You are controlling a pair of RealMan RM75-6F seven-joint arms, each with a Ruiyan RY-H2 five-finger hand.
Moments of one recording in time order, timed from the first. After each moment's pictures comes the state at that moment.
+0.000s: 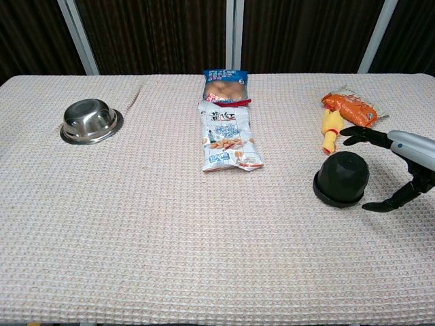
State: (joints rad) left arm -0.11 -1.18 -0.03 -1.45 1.55 1.51 -0.08; right arm 0.41 -1.54 0.07 -1.34 -1.42 1.02 0.12
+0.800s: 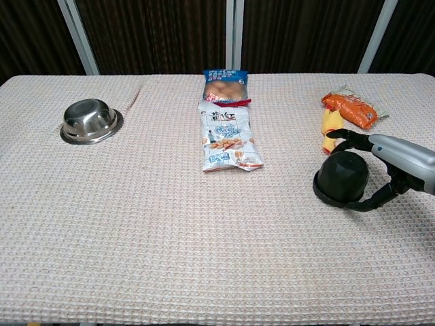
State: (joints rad) left arm -0.11 -1.18 -0.03 -1.45 1.55 1.51 -0.09; right arm 0.43 -1.62 0.08 -1.30 -1.36 1.02 0.05
